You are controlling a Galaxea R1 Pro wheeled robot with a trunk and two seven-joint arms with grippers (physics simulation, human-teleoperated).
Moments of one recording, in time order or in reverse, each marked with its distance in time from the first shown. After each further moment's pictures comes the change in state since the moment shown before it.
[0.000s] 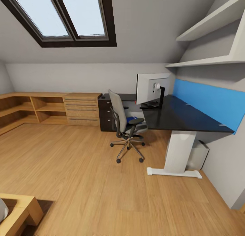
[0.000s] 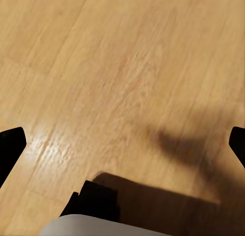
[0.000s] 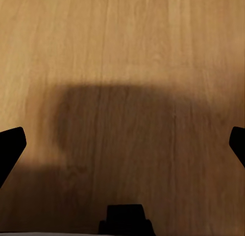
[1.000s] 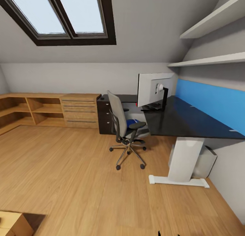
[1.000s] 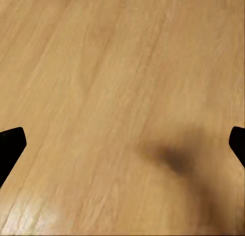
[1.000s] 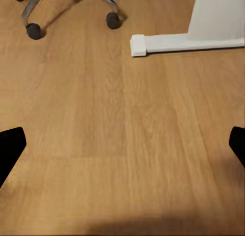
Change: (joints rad) left arm 0.000 0.006 -0.011 -0.381 -0.052 0.166 -0.003; right arm -0.023 0.056 -0.023 -0.435 -0.061 0.094 -0.020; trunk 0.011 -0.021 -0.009
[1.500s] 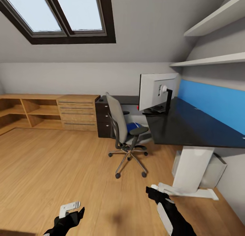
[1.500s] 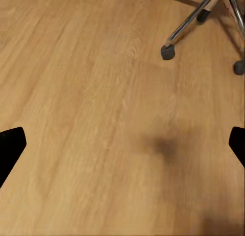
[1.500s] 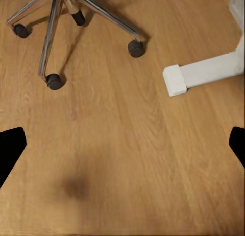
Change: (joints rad) left arm 0.001 -0.007 -0.002 -0.540 0.007 0.443 0.004; right arm -0.274 0.078 0.001 -0.325 -0.192 0.732 -0.155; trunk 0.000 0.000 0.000
